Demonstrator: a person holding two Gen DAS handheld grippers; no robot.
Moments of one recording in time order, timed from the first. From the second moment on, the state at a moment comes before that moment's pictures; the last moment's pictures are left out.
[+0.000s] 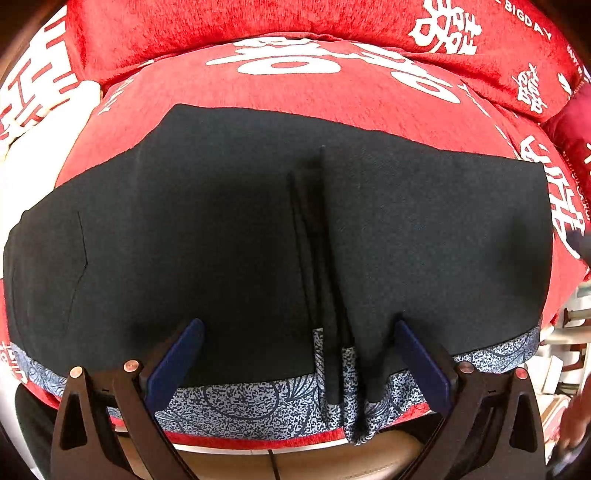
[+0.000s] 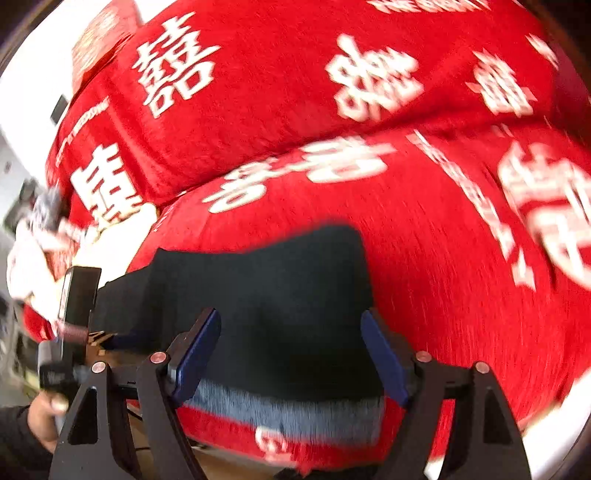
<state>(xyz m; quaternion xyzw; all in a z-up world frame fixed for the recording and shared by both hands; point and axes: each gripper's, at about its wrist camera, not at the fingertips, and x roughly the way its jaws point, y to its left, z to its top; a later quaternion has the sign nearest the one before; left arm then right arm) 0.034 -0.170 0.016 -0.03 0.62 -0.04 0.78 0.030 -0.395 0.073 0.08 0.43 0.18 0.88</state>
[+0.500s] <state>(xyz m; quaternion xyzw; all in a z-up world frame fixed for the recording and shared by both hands) 0.023 -0.145 0.032 -0.06 0.60 -0.05 0.79 0.043 -0.360 0.057 -0.03 0.46 0.10 0.88</state>
